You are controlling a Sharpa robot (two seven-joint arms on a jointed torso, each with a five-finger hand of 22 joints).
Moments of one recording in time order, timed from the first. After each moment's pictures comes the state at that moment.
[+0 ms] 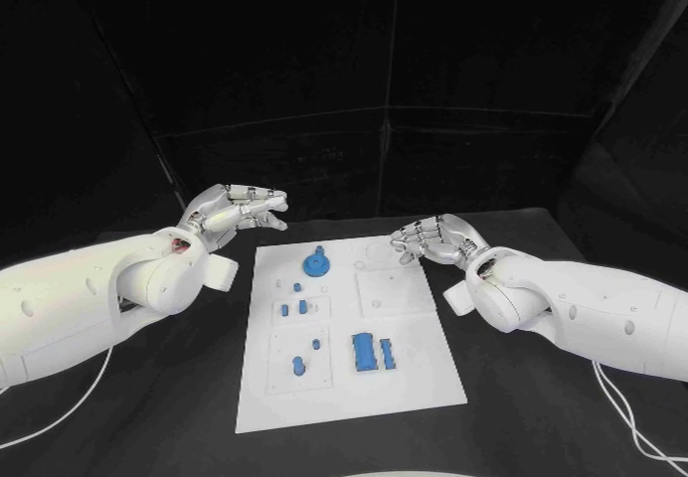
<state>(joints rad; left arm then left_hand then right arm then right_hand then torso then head) 1.27 -0.86 -0.12 1.40 -0.06 -0.19 0.40 1.25 -0.05 0.20 -0.06 0.05 0.98 0.19 0.10 0.07 0.98 0.14 0.30 0.07 0.94 0.09 0.71 0.34 0.18 0.90 0.19 0.40 0.49 1.13 -0.79 -0.06 1.40 -0.46 -0.41 0.25 1.44 0.05 -0.02 0.08 0.23 0.87 0.19 0.19 0.27 0.96 0.13 0.33 0.45 1.05 0.08 0.45 0.44 0.17 0.82 0.18 0.54 0.25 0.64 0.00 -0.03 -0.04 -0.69</state>
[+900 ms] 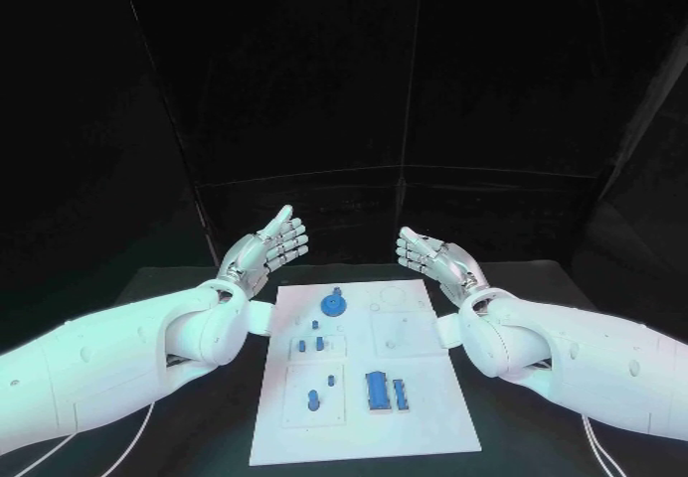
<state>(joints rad) 1.15 -0.80 -0.05 1.47 0.02 -0.39 0.46 0.64 0.00 0.02 0.00 0.01 0.48 0.09 0.01 0.00 0.49 0.04 0.12 0.00 0.48 0.01 0.22 0.10 0.11 0.43 0.11 0.14 0.19 1.08 -0.76 -0.02 1.48 -0.22 -0.53 0.41 0.70 0.00 0.01 0.01 0.11 0.47 0.10 0.01 0.05 0.51 0.04 0.10 0.04 0.52 0.02 0.08 0.12 0.12 0.41 0.12 0.18 0.03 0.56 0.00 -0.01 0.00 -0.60</state>
